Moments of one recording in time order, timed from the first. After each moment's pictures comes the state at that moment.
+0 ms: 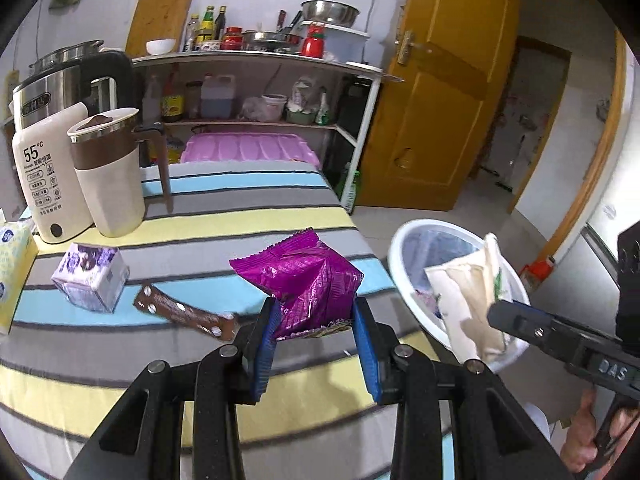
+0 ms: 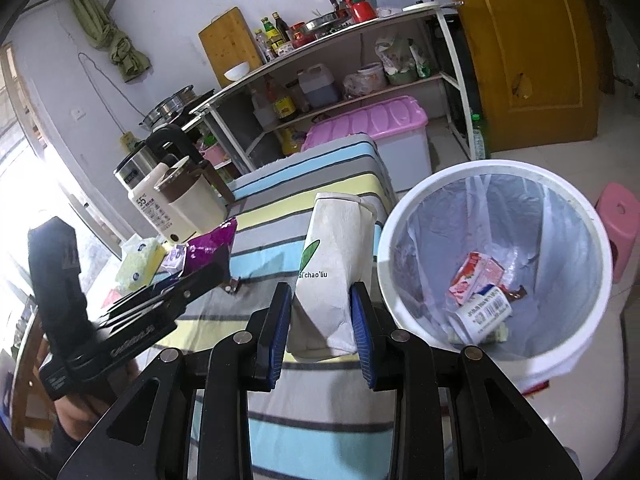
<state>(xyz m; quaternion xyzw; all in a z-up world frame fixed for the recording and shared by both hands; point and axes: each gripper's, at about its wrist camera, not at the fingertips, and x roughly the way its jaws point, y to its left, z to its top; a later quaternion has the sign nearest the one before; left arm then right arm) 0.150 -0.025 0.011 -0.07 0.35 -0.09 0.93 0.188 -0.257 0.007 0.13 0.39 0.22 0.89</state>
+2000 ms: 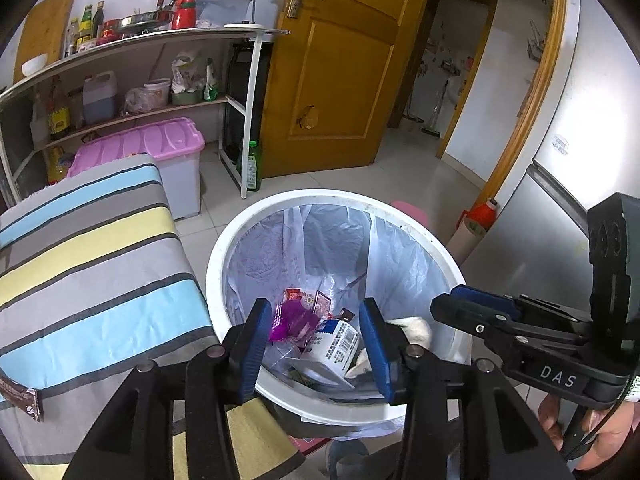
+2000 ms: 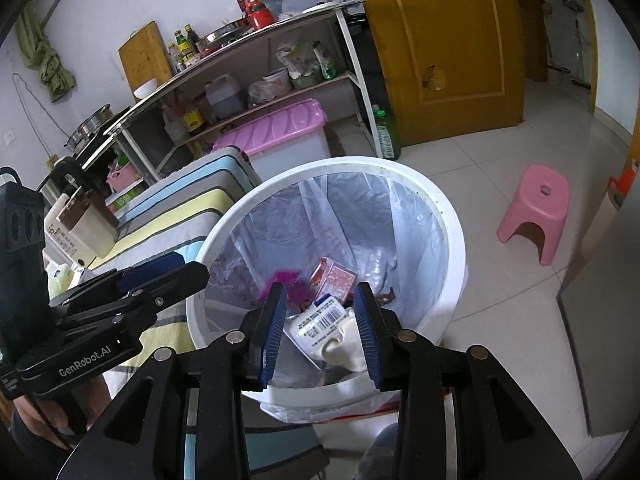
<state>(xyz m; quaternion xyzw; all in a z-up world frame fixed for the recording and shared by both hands) 0.225 -0.171 -0.020 -0.01 0.39 -0.24 0.89 0.217 -0.370 -0.026 0.13 0.41 0.09 0.90</state>
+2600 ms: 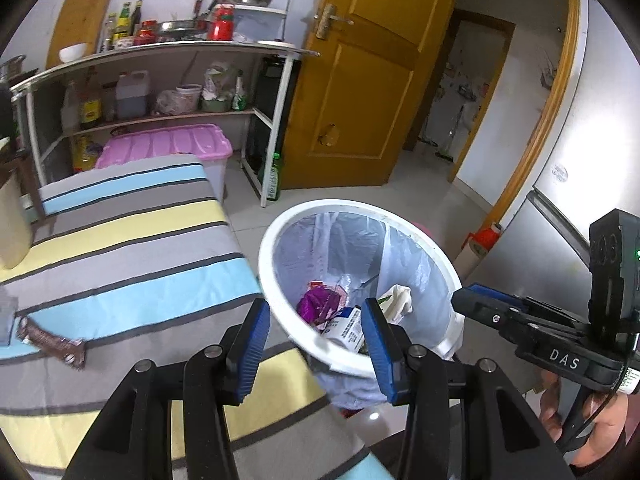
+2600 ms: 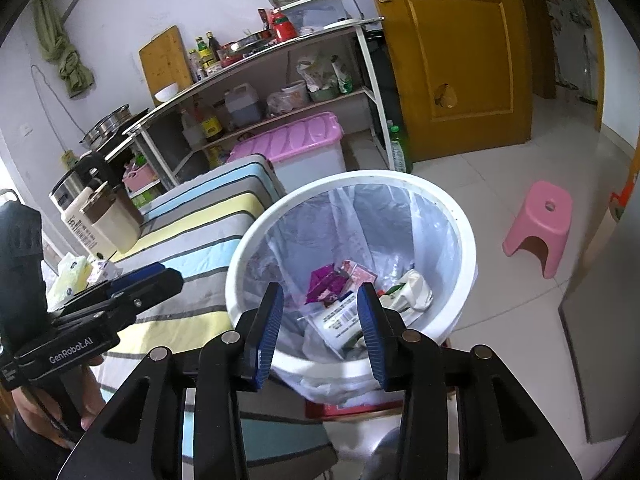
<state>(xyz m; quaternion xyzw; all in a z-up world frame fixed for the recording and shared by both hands) 0.178 -0.120 0.004 -0.05 0.37 -0.21 0.90 0.185 -0.353 -0.002 0.11 0.38 0.11 0.91</state>
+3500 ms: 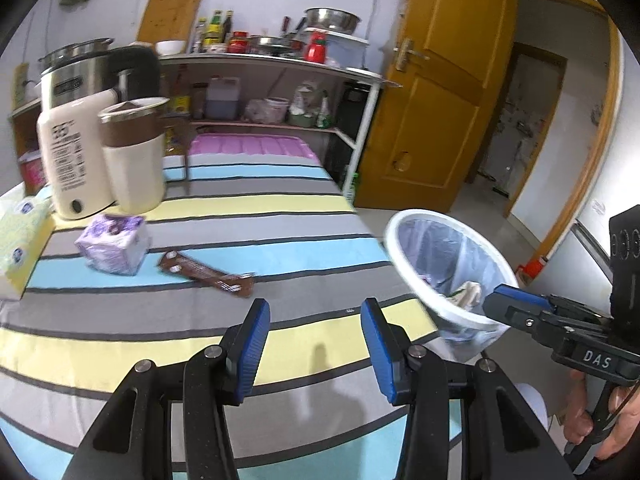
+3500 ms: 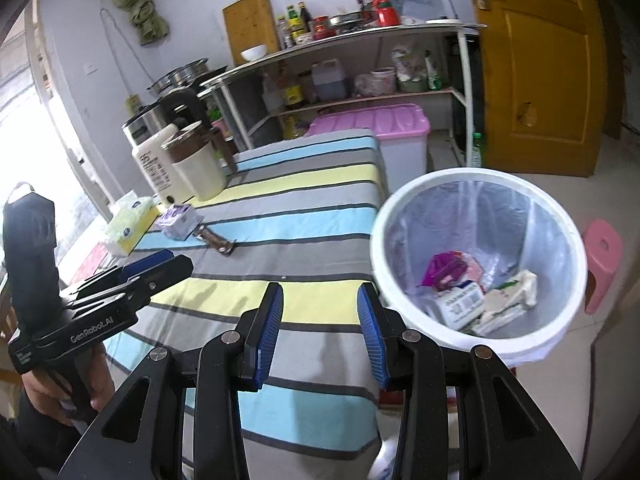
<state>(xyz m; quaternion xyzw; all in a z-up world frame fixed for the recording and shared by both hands) 0.108 0.003 0.005 -0.08 0.34 -0.09 0.93 0.160 -0.246 0.005 0.05 0.38 0.23 0.89</state>
